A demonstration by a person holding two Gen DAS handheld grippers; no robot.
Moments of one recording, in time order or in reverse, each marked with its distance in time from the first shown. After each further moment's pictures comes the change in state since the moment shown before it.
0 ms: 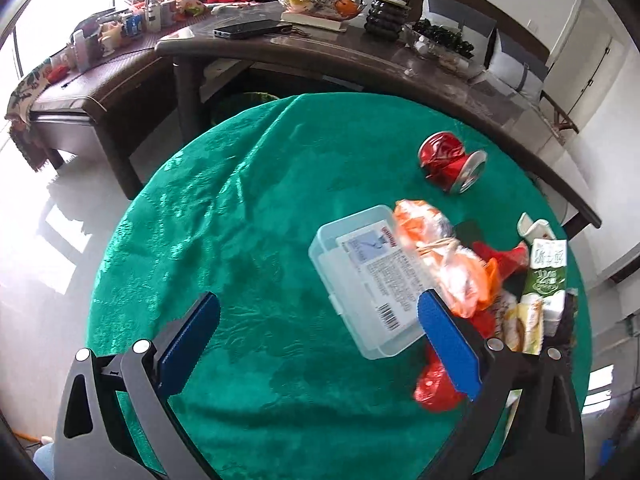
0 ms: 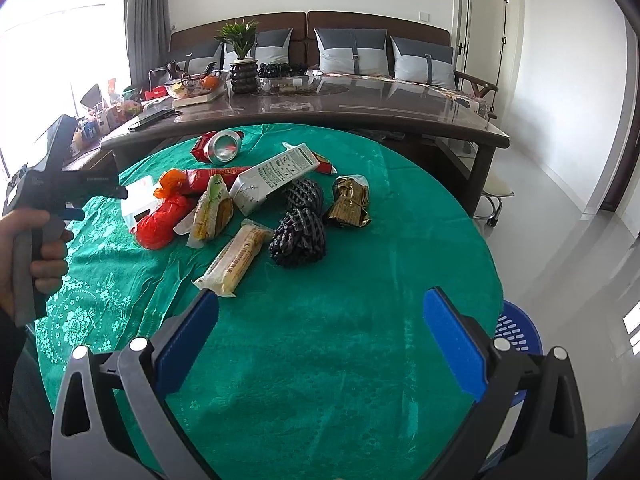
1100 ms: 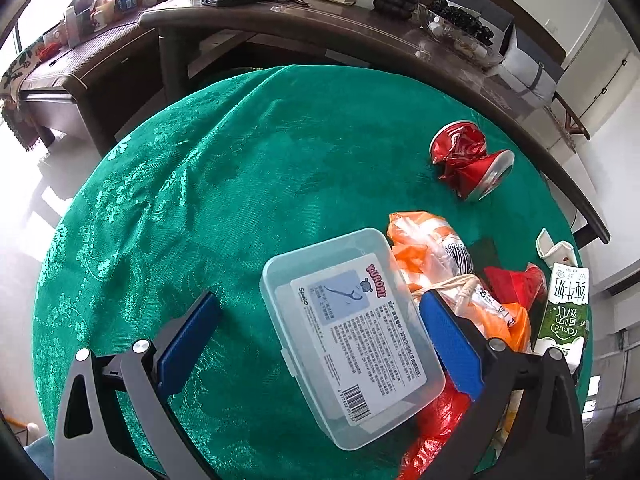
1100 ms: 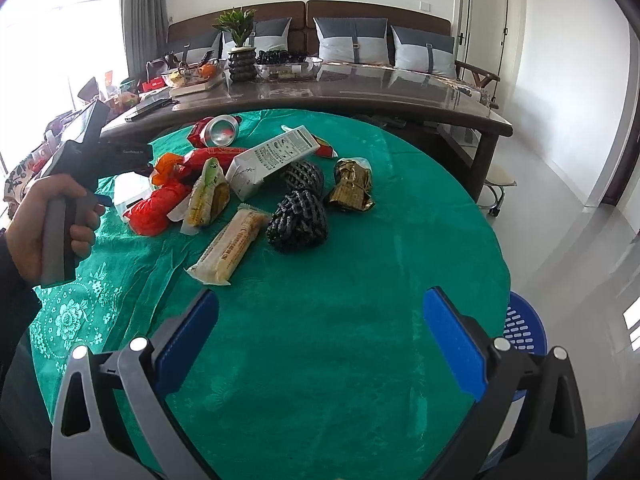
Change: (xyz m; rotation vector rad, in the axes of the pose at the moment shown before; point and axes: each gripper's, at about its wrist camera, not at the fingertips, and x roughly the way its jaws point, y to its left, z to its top) left arm 0.061 -0.016 0.016 -0.048 0.086 0.022; right arm 0.017 -0.001 -0.007 0.001 0.050 0.005
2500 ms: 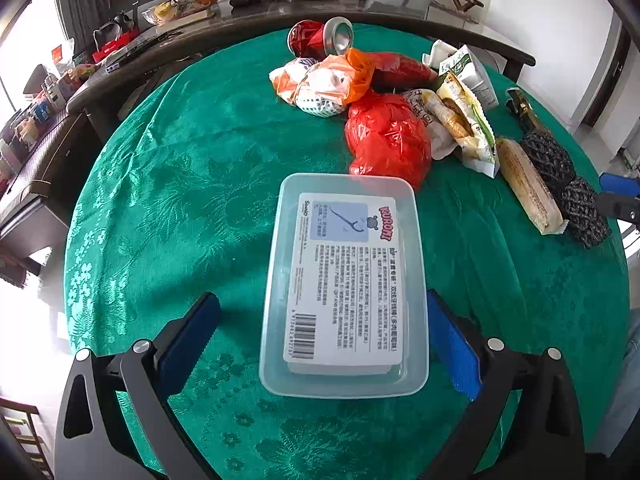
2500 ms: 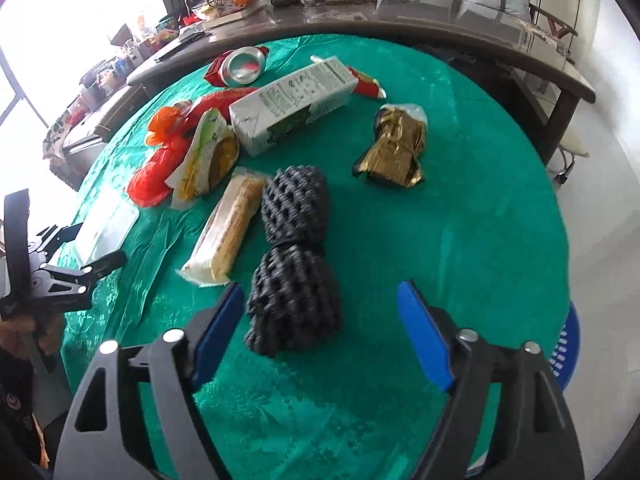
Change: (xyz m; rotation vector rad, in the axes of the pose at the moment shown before) left arm -0.053 -0.014 -0.134 0.552 0.010 -0.018; right arm 0.067 -0.025 0.049 -0.105 0.309 0.217
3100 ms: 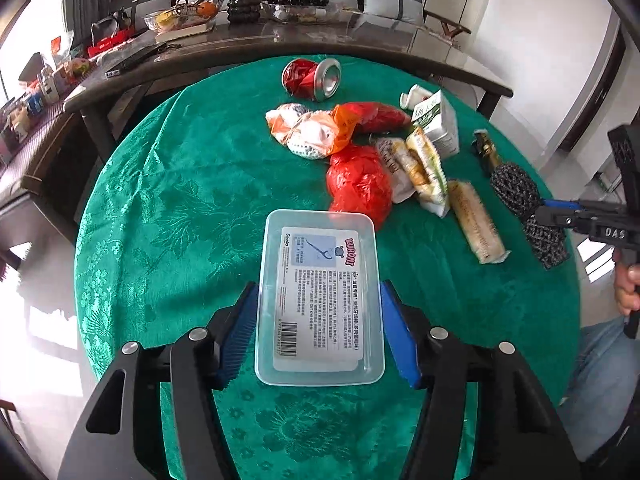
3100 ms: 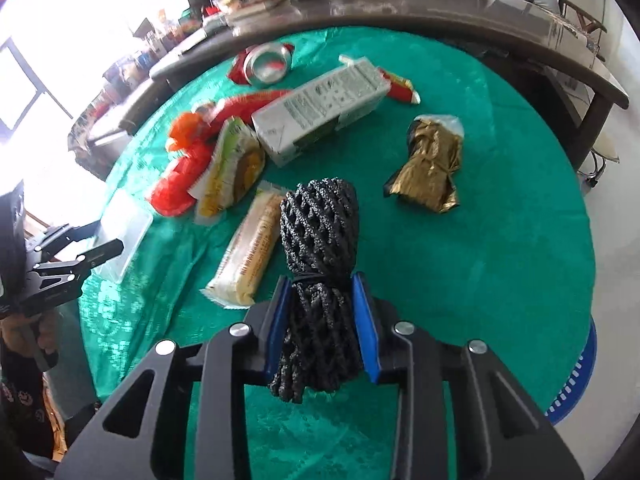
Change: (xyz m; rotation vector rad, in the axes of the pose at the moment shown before) left arm -0.053 0.013 0.003 -0.072 -0.075 -0.154; right arm -0.007 -0.013 0.018 0.004 0.018 0.164
